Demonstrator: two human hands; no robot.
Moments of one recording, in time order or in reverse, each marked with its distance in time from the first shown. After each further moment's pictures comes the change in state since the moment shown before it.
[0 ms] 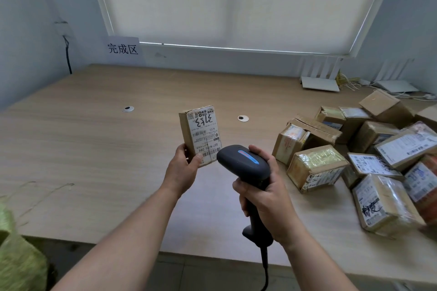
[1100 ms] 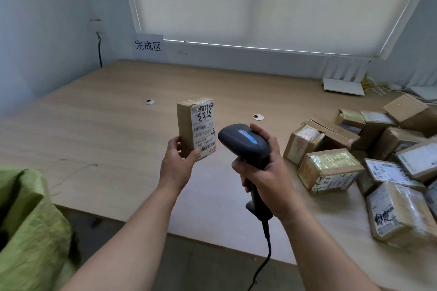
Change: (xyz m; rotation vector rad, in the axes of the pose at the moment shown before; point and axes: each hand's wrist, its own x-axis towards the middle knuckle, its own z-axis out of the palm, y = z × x) left_hand -0.035 0.000 -0.019 -0.044 0.272 -0.034; right_hand 0.009 -0.024 0.001 -0.110 -0.111 -0.069
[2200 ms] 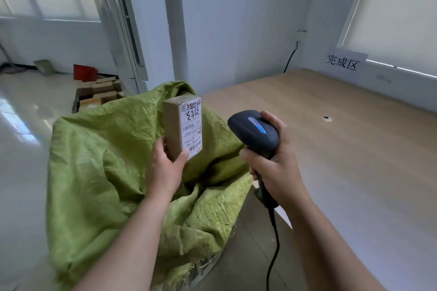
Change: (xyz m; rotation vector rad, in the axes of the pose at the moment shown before) left_hand -0.130 -0.075 -0.361 0.290 0.908 -0.255; right_hand -0.008 -0.010 0.333 0.223 -0.667 -0.122
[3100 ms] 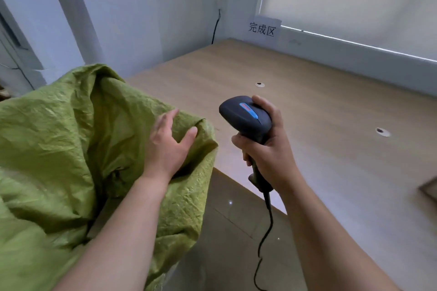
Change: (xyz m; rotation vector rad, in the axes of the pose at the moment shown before) left_hand 0.016 0.035 0.074 0.027 -0.422 0.412; right_hand -0.018 0.004 -0.029 -0.202 0.299 0.100
